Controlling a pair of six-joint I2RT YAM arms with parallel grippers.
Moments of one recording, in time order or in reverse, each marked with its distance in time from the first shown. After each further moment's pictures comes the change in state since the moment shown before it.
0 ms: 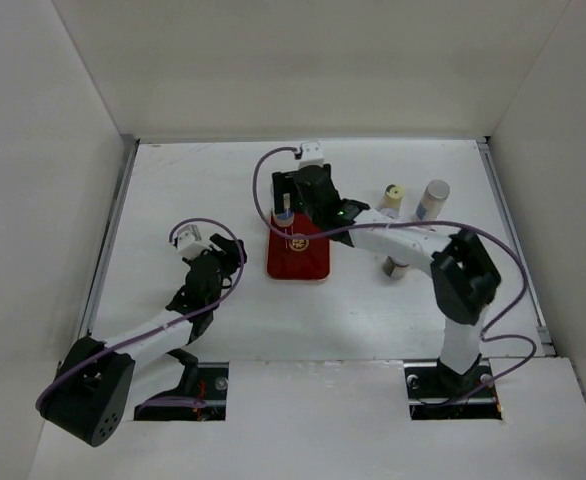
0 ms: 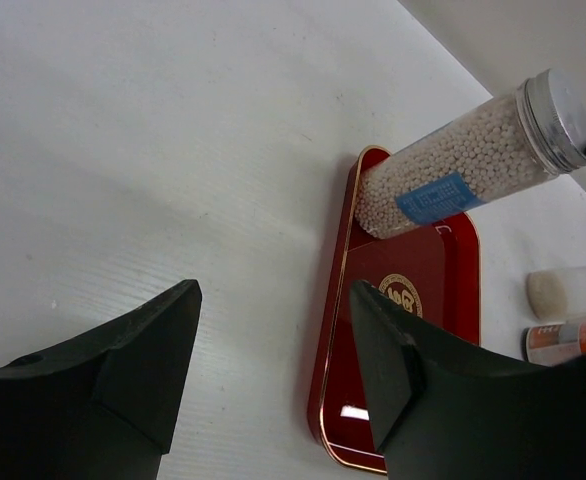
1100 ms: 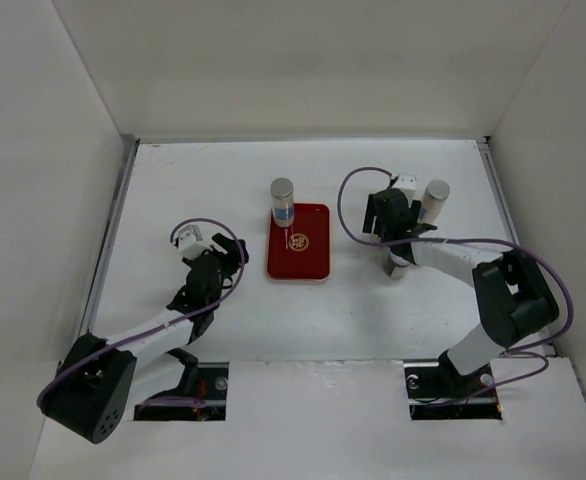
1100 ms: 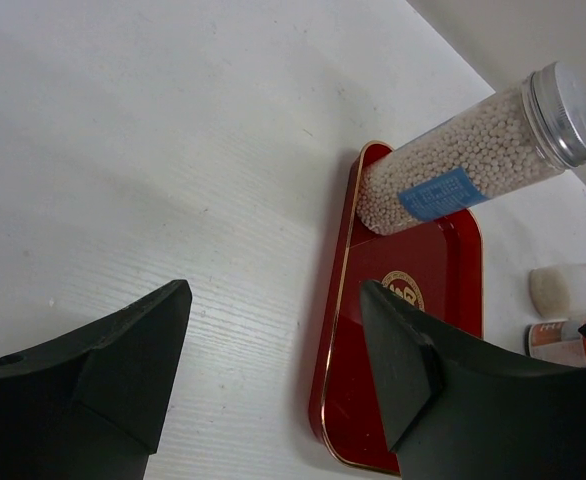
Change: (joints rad) left arm -0.003 0.013 -0.002 0.009 0.004 -0.003; right arm -0.352 -0.343 -0.616 -0.003 0.100 0.089
